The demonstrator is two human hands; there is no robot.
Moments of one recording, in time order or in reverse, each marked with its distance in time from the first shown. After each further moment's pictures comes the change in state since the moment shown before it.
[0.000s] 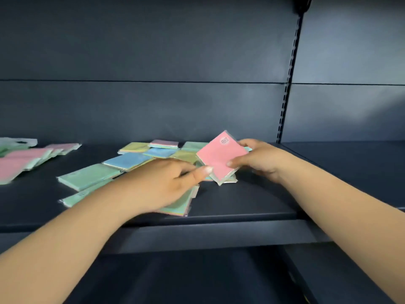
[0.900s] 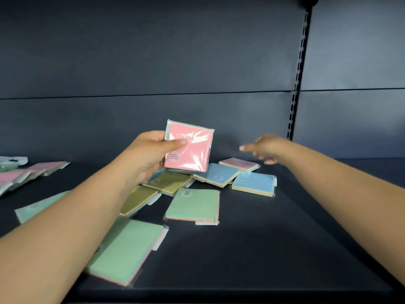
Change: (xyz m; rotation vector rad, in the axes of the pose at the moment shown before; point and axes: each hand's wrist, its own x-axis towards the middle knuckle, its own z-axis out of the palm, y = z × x) left_hand 0.138 -0.011 -0.007 -1.047 0.360 -0.258; right_hand 0.123 0.007 -0.078 -0.332 0.074 0.093
